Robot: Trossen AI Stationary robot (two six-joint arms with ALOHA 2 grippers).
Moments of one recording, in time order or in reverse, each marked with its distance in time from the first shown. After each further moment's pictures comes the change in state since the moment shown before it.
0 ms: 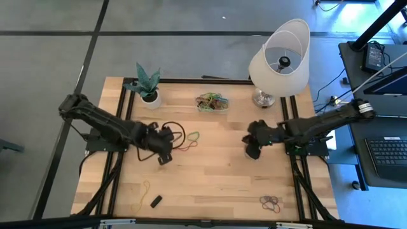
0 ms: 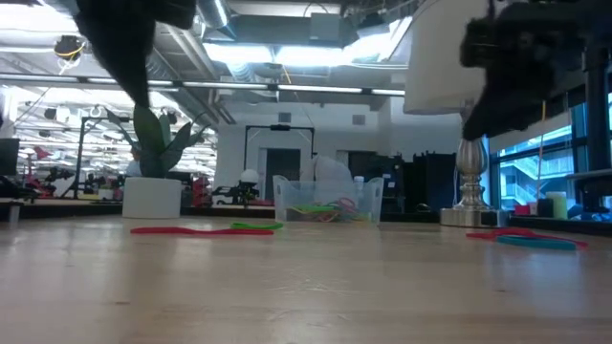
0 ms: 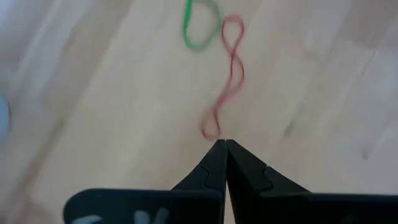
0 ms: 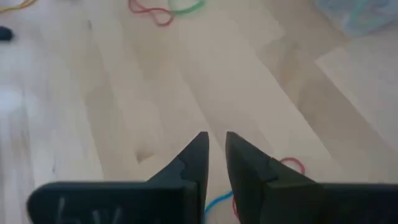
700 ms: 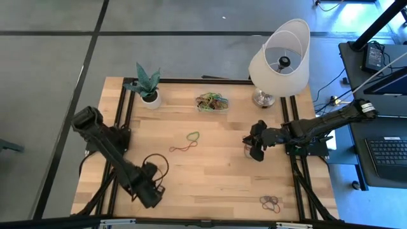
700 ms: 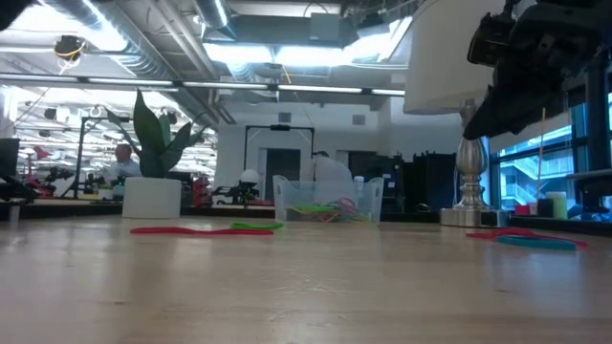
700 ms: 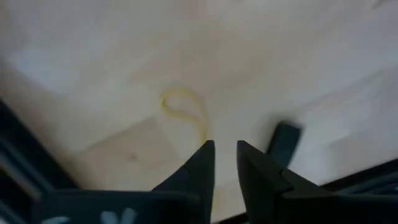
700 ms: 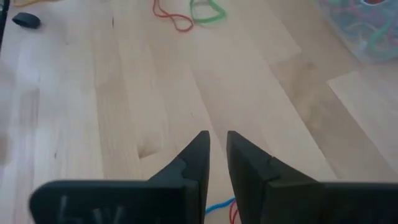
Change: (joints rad) left arm -0.463 0.312 0.115 -0.014 0.318 -1.143; right arm 0.024 -0.081 -0.105 0.126 0.000 -0.139
